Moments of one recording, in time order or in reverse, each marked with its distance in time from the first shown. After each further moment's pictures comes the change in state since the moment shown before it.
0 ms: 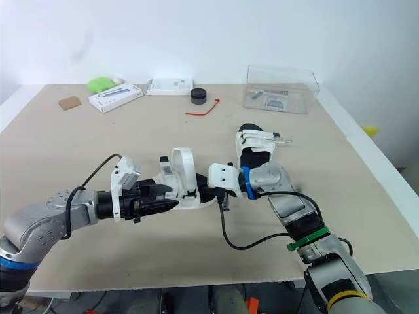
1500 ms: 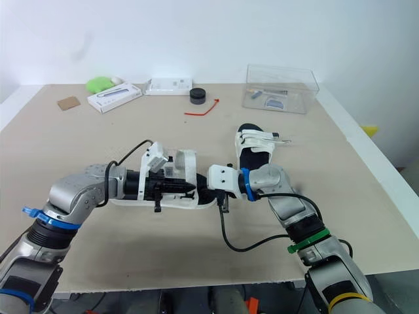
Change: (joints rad) left arm -0.319 -0.188 -0.129 0.292 0.209 0.077 -0.248; right arm 0.011 -0.003 -0.001 -0.023 0.000 0.003 -0.006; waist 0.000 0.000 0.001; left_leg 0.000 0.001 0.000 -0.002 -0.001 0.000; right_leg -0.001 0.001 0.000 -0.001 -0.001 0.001
